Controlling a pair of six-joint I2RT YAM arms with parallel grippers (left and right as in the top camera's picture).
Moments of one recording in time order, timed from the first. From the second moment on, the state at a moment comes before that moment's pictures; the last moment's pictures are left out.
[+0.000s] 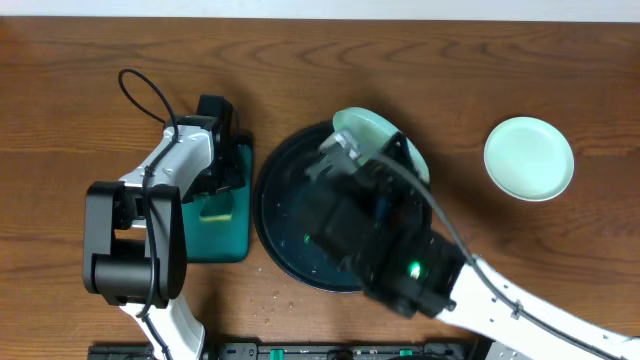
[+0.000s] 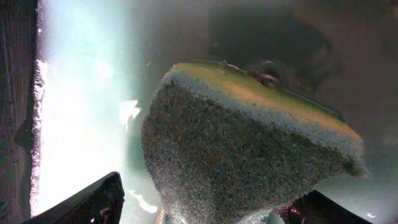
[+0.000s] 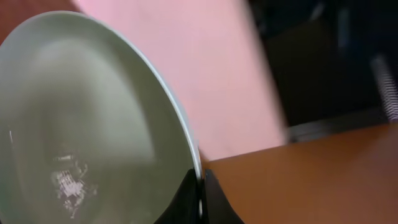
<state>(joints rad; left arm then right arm) -0.09 1.91 1.20 -0.86 -0.19 -0.47 1.11 1.36 1.31 -0.74 1.32 -0.35</state>
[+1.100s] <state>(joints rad) -0.09 1.91 1.20 -0.87 -0.19 -0.47 1.21 1.40 1.31 -0.61 1.54 -0.79</state>
